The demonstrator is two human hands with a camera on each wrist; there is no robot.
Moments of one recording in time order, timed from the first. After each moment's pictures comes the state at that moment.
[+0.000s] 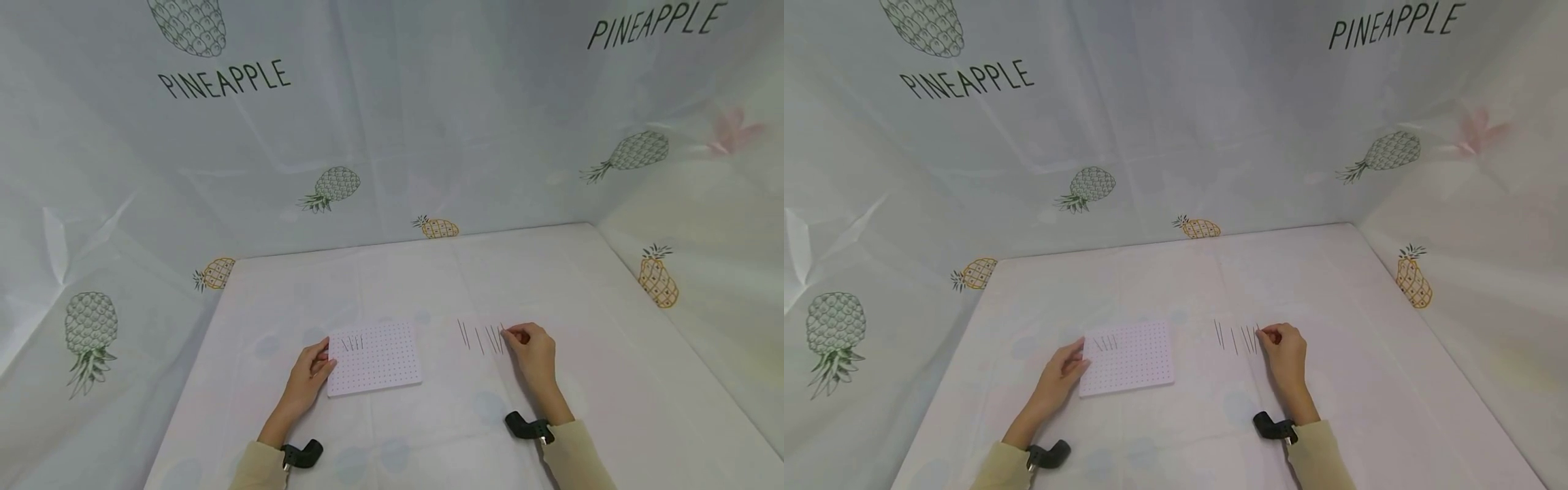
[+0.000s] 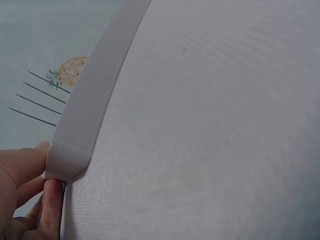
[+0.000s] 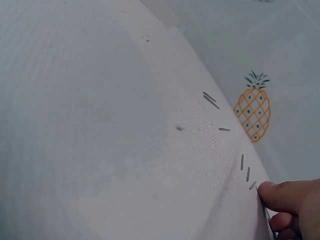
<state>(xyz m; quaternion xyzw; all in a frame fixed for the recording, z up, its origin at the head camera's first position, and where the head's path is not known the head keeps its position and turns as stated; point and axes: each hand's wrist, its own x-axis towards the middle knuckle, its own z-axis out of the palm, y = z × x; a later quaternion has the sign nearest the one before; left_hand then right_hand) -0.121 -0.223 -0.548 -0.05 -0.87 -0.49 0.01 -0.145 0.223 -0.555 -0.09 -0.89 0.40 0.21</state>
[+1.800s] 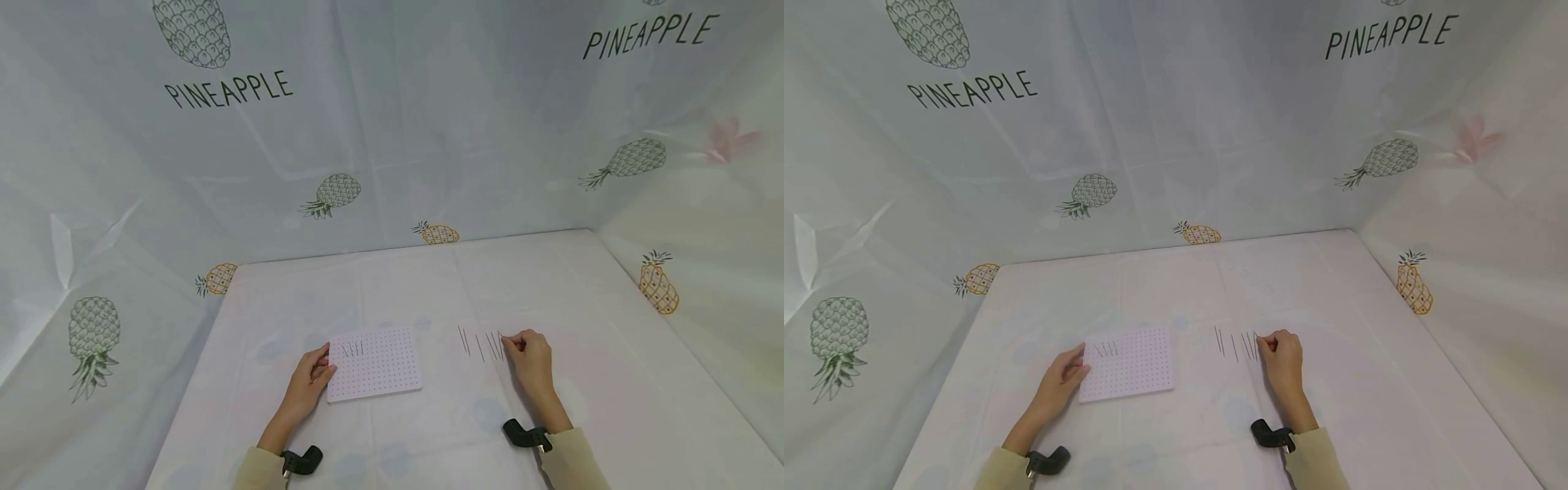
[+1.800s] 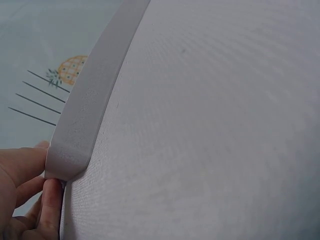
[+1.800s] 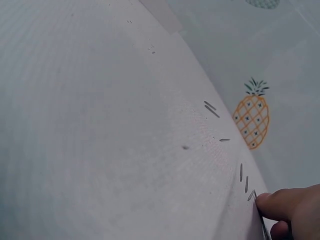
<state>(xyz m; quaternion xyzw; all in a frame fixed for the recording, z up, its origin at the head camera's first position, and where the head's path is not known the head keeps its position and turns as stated) -0.121 -0.223 -0.551 -0.05 -0.87 -0.49 0.02 -0.143 0.219 -0.556 -0.08 -0.89 0.40 0.21</state>
